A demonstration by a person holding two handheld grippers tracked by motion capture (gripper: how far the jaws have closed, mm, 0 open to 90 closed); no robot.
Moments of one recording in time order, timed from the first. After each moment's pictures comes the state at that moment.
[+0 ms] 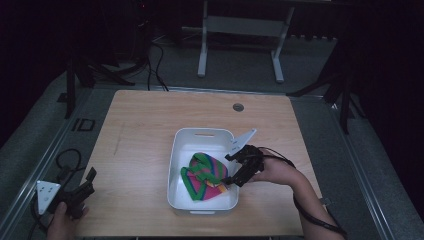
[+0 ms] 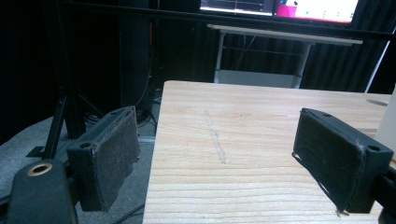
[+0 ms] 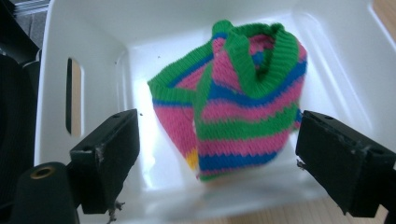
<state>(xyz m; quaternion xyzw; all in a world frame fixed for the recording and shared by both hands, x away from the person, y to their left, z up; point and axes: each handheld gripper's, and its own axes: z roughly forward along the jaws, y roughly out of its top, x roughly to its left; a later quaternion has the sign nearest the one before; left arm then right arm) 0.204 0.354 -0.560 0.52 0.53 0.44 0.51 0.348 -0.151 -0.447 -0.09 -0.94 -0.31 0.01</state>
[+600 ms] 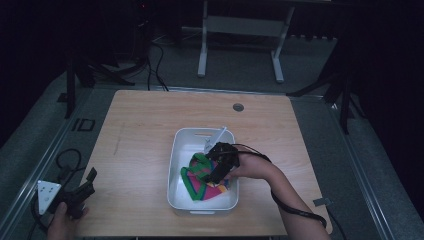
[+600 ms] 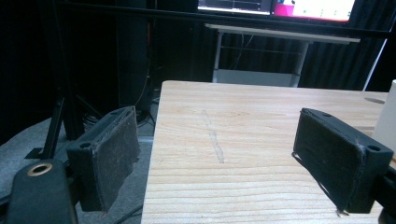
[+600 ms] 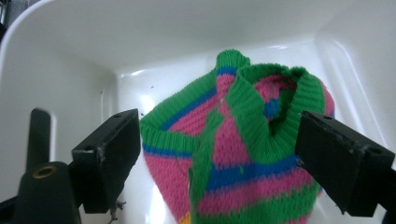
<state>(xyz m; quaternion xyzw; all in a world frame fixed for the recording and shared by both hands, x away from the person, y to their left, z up) 0.204 0.353 -0.560 0.52 0.53 0.44 0.51 0.362 -0.086 -0.461 -0.07 -0.96 -0.28 0.02</state>
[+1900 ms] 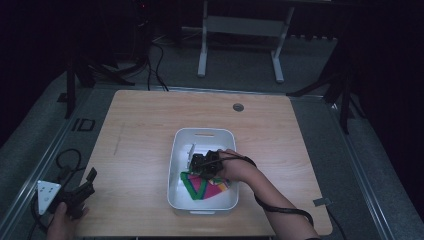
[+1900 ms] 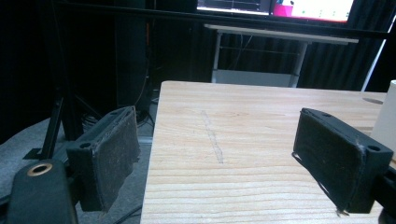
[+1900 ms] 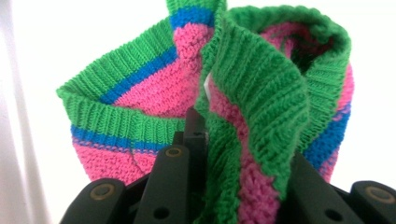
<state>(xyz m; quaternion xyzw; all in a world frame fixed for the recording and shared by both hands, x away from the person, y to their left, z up) 0.204 0.354 -0.560 0.52 0.53 0.43 0.51 0.358 -0.038 -0.500 -0.02 -0.99 -0.10 -0.06</state>
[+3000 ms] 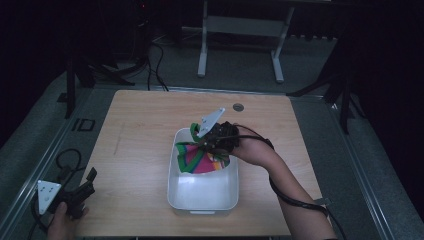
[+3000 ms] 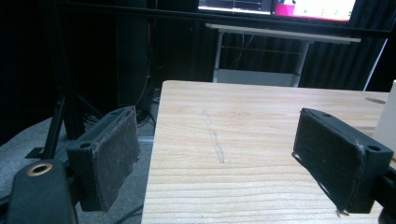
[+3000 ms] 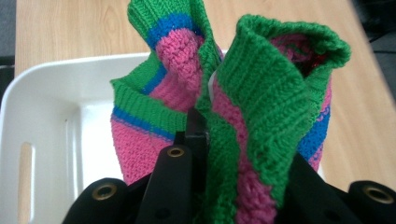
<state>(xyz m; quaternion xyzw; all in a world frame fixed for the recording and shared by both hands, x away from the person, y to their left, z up) 0.205 0.353 -0.560 0.52 0.53 0.43 0.51 0.355 -0.073 -0.370 -0.04 -0.95 -0.28 -0.12</state>
